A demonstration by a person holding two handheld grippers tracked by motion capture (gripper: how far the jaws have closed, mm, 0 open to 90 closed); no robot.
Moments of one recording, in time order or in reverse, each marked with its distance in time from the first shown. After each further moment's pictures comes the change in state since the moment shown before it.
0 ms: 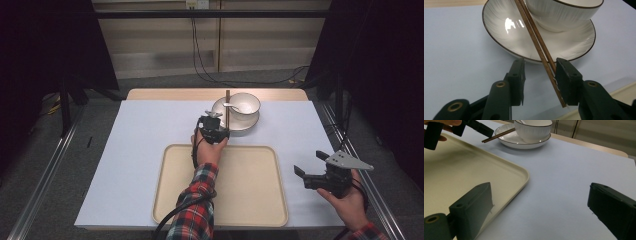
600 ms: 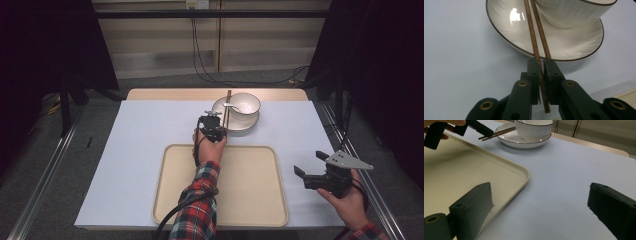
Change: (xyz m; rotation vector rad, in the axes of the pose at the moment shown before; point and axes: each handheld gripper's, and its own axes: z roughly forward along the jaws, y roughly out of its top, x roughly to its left) left arm 0.001 0.002 0.005 0.041 0.019 -0.095; right arm 0.000 0.000 0.000 0.007 0.002 0.001
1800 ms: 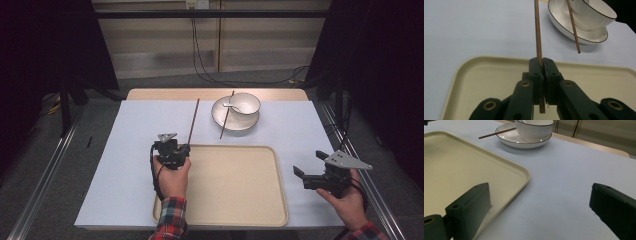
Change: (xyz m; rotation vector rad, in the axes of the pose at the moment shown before) left arm 0.056 -0.065 -0.127 -0.134 0.067 -0.193; right arm 0.001 0.000 0.002 -0.001 0.005 -0.007
